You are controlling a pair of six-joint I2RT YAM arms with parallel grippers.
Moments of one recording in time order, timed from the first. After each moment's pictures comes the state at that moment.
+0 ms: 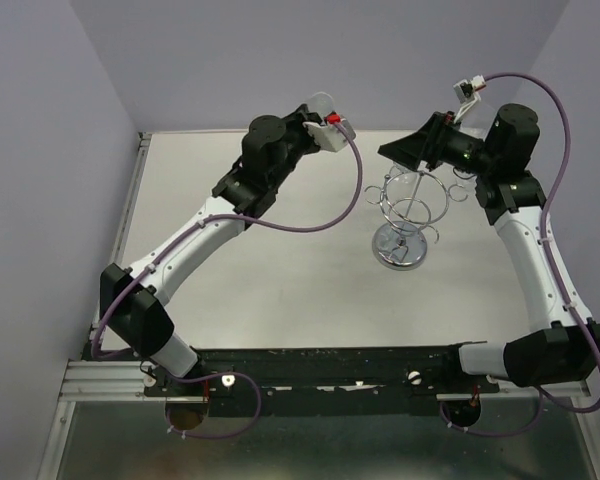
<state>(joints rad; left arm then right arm) -0.66 1.55 1.47 0.21 -0.13 0.93 0.09 1.33 1.40 -0.16 -0.87 0.60</state>
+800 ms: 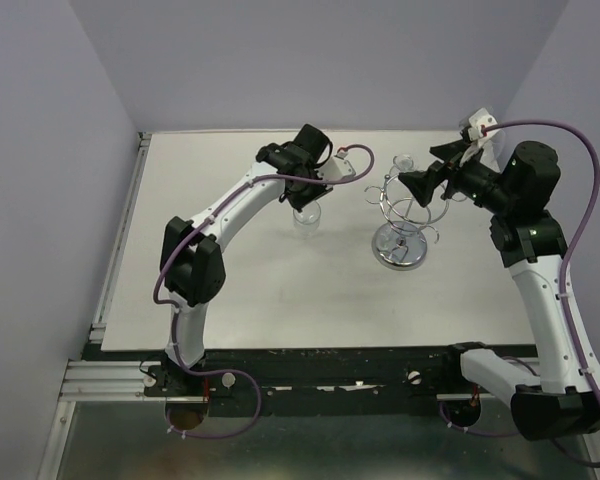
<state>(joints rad) -0.62 1.98 1.92 -0.98 0.06 0.48 0.09 1.05 1.26 -0.29 -0.61 -0.14</state>
